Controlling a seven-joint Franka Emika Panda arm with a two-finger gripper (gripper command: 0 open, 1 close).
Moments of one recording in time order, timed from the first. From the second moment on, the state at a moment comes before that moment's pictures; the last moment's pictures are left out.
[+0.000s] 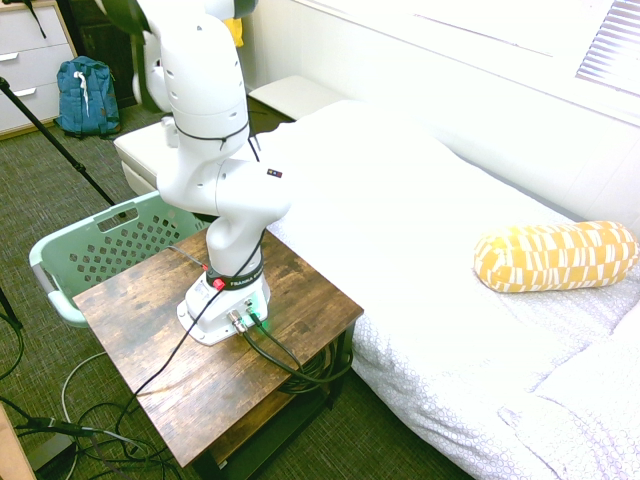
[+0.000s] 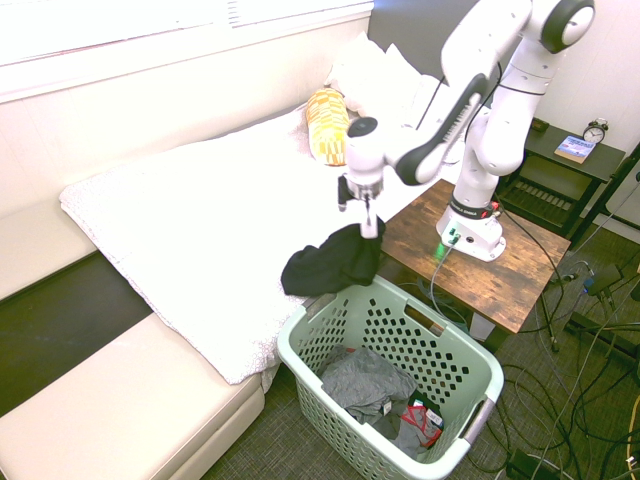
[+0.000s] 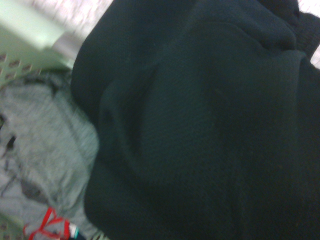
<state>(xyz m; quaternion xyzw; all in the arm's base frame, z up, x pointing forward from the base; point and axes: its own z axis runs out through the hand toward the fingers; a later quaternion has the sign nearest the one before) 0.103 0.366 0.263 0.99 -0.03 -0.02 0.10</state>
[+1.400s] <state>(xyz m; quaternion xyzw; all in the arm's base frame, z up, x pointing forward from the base) -0.066 0.349 0.220 0.99 0.00 -0.02 0.16</state>
